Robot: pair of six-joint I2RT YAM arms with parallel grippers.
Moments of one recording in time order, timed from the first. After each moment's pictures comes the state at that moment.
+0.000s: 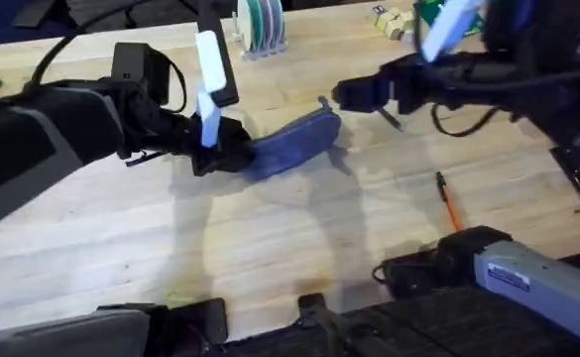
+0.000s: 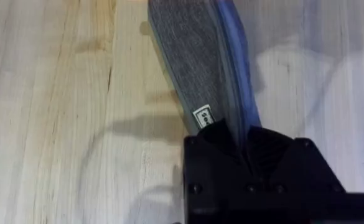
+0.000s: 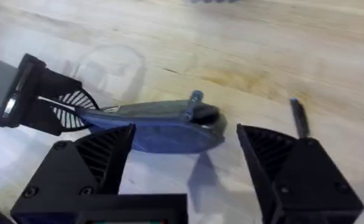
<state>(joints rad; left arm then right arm) -0.22 1.56 0.90 -0.58 0.77 1.17 0.06 1.02 0.80 -0.48 -0.46 0.00</state>
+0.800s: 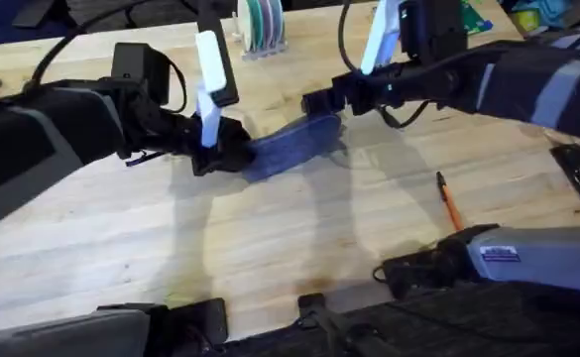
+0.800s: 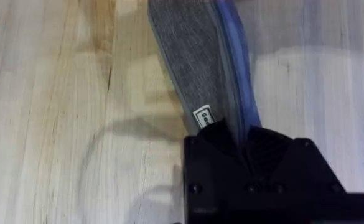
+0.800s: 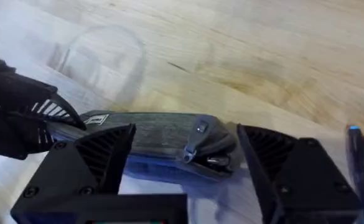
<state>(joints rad) -0.22 1.56 0.90 -0.58 0.77 1.17 0.13 1.40 0.80 -0.24 -0.48 0.03</state>
